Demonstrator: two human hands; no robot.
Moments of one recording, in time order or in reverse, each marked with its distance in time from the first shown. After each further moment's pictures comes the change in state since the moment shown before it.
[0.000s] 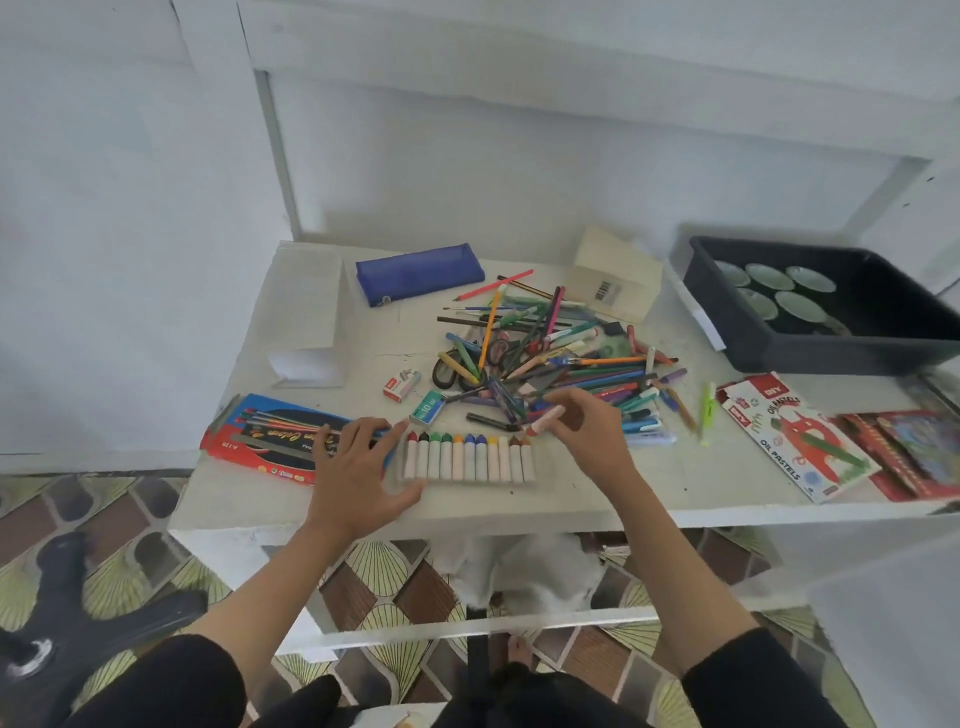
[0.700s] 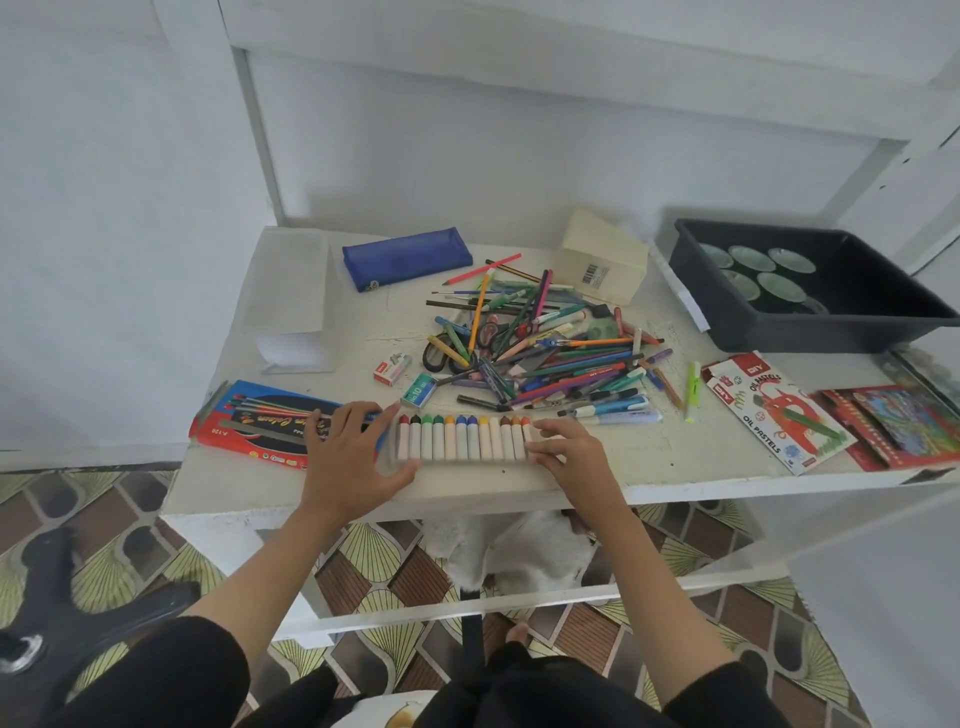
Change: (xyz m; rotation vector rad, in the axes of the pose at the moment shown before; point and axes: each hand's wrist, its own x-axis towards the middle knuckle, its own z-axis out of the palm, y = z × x) left_hand 0.000 0.000 0.000 0.008 -0.022 -0.002; right_hand -0.048 0.035 0.015 -0.237 -0.066 -0.146
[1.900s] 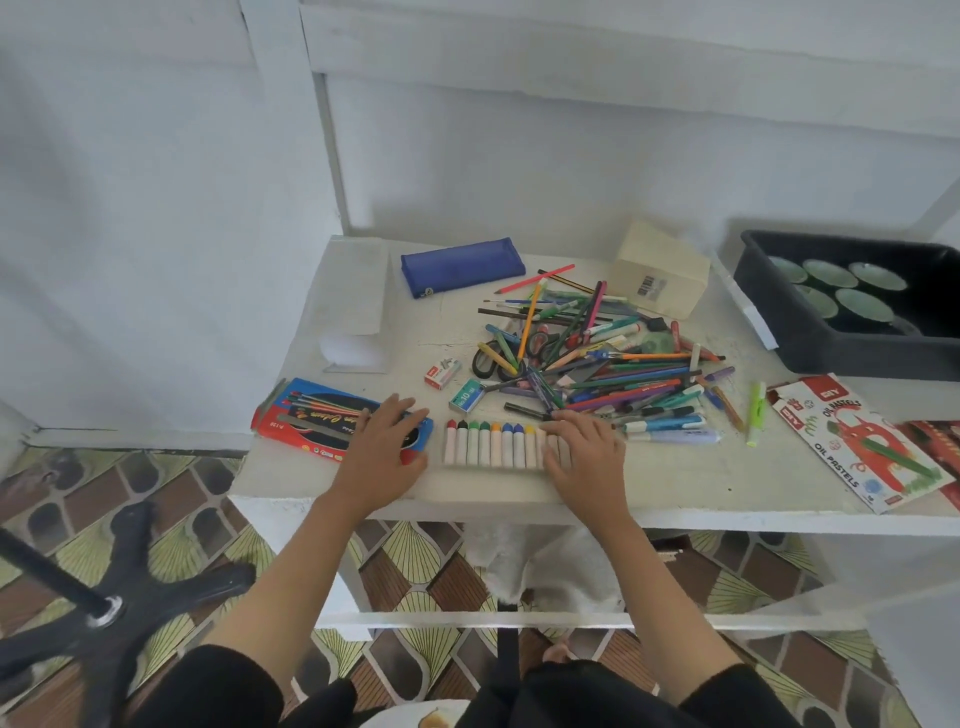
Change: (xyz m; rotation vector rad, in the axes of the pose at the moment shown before) left_hand 0.000 -0.009 -0.028 -0.266 -0.183 -0.130; right_hand 0.013 -0.018 0.039 -0.167 0.219 -0.102
